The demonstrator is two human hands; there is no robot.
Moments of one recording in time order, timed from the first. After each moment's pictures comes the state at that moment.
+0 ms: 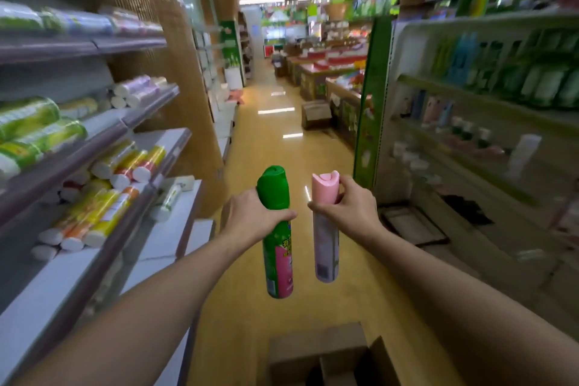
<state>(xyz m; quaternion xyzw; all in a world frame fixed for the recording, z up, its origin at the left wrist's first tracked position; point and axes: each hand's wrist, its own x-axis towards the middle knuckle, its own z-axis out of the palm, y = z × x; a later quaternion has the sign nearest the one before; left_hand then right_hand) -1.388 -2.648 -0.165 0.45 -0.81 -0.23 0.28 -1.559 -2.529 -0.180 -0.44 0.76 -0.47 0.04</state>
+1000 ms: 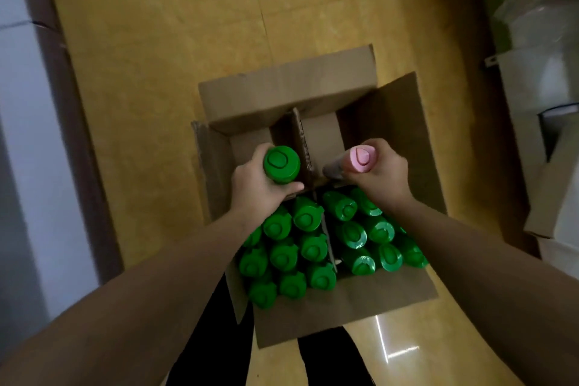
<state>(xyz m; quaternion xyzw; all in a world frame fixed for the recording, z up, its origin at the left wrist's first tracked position) -1.405 -2.631 -0.863 0.49 -0.73 -0.47 -0.02 -1.592 -2.488 -0.841 -0.21 0.89 -0.24 0.33</state>
